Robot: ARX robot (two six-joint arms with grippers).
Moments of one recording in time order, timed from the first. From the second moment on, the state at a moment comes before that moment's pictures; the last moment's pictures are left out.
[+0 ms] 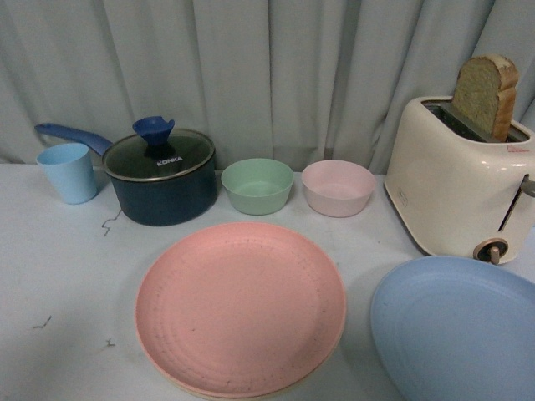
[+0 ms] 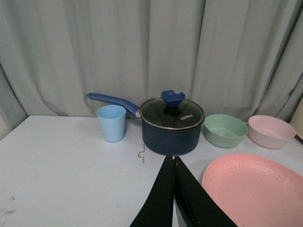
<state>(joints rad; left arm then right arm) 0.00 0.30 0.01 0.30 0.00 -0.02 0.00 0.00 0.01 0.00 0.00 0.00</state>
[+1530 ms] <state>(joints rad) 0.00 0.01 0.01 0.00 0.00 -0.01 -0.33 0.81 0.17 0.64 -0.65 0.04</state>
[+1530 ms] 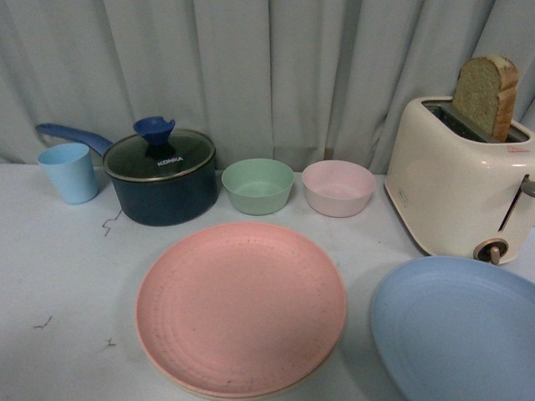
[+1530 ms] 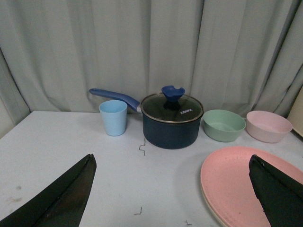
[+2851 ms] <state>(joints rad) 0.00 0.01 0.01 0.00 0.00 -0.01 -0.16 1.92 0.49 0.62 -0.14 0.12</state>
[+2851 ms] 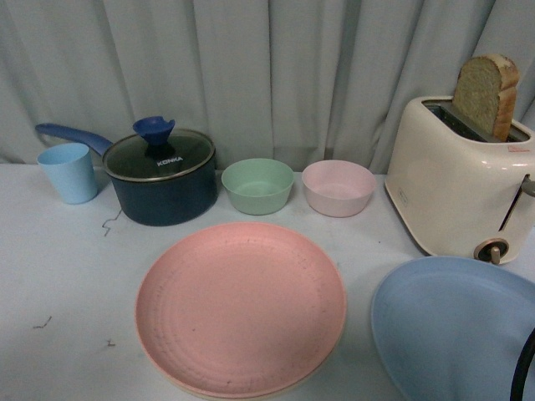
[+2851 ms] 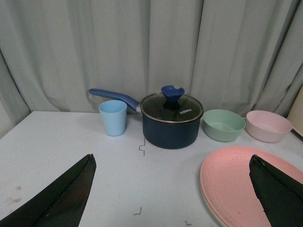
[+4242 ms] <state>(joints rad) 0.00 0.01 0.01 0.00 0.00 -0.01 0.21 1.64 0.64 0.43 -0.19 0.33</state>
